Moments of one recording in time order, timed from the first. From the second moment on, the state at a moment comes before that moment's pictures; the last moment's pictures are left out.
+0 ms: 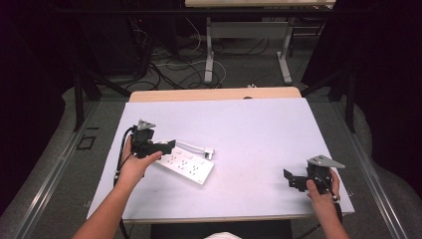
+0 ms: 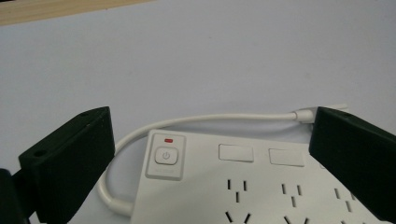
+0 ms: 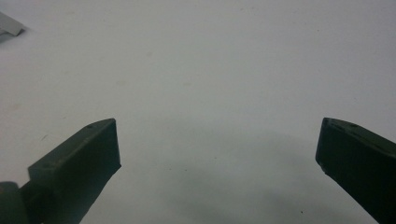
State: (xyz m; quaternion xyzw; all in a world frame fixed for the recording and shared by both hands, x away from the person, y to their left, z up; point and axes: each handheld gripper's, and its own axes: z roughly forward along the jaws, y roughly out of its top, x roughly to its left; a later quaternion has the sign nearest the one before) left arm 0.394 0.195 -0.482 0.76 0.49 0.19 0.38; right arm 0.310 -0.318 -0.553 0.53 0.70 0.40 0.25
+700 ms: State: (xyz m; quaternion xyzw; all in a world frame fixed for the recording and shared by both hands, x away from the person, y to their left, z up) left arm 0.369 0.198 -0.469 0.76 0.47 0.19 0.40; right arm 0.309 -0.318 -0.552 0.53 0.70 0.40 0.25
